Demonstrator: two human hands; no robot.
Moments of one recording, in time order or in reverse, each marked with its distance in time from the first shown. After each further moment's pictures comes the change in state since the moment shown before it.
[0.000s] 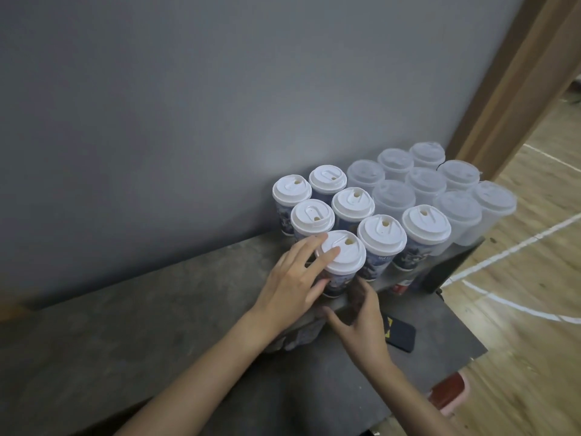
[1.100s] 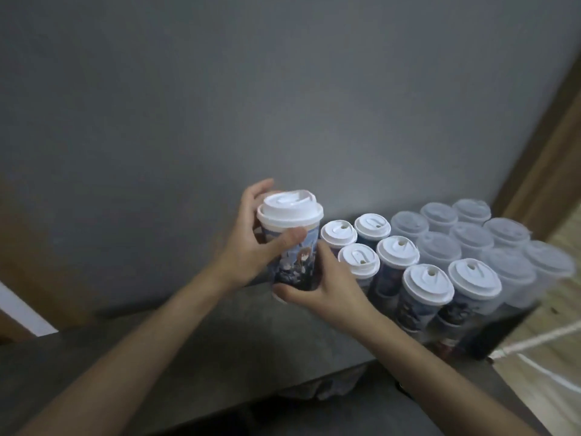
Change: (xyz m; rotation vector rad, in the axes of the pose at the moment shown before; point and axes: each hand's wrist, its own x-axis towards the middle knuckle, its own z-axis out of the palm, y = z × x) left_hand 0.018 -0.024 -0.203 -0.719 0.254 -0.440; right_hand 0.031 -0.213 0.041 0.059 -0.464 -0.323
